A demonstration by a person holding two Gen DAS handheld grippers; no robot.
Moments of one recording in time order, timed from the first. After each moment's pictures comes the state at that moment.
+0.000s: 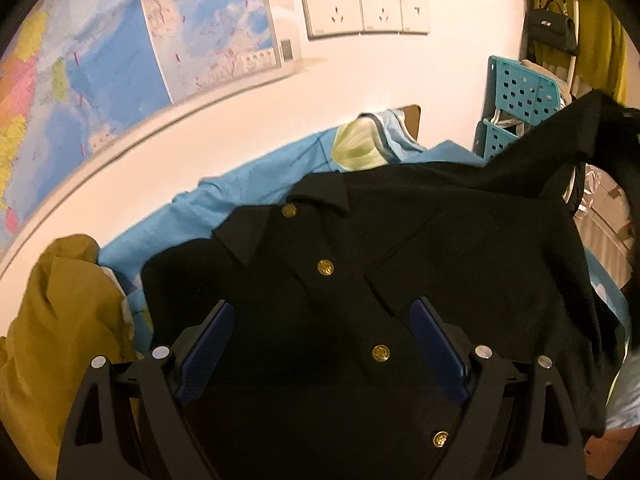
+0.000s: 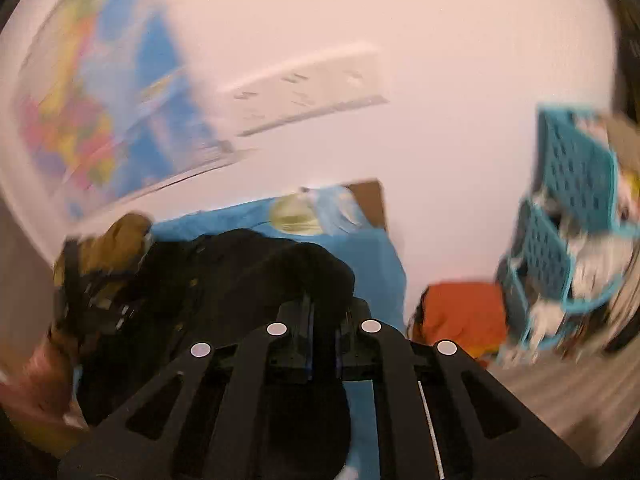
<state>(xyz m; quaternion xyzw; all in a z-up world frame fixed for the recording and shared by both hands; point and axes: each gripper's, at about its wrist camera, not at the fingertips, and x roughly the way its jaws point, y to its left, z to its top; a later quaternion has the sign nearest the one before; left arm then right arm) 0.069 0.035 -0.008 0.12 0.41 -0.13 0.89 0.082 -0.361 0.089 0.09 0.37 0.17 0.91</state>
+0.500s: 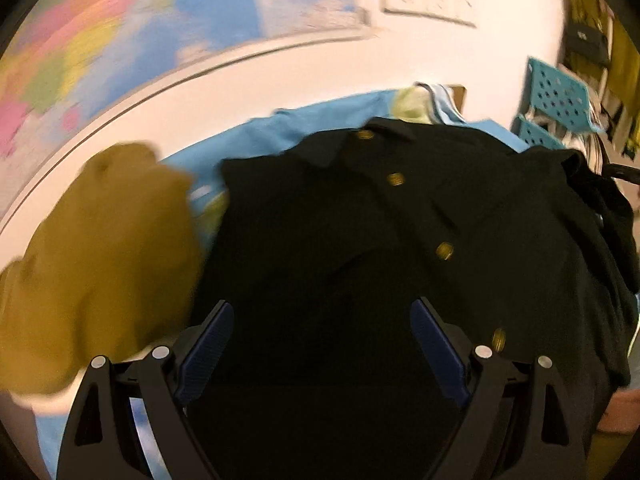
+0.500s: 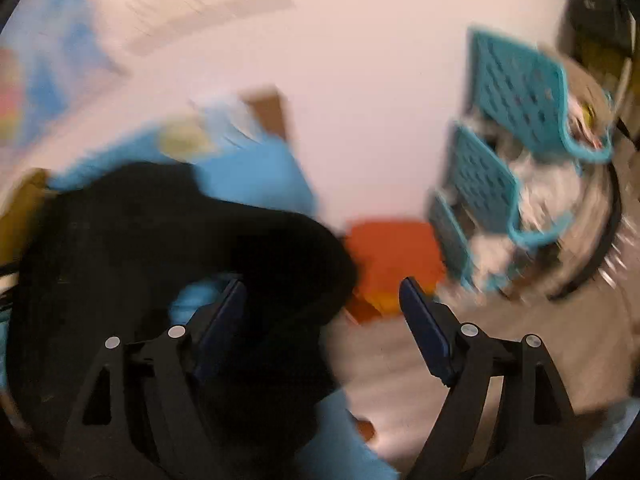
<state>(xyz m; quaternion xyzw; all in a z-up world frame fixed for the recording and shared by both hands) -0.007 0.122 -0.026 0.08 0.43 -0.06 0.90 0.042 -0.368 0.004 0.03 0.41 0.08 0.91</state>
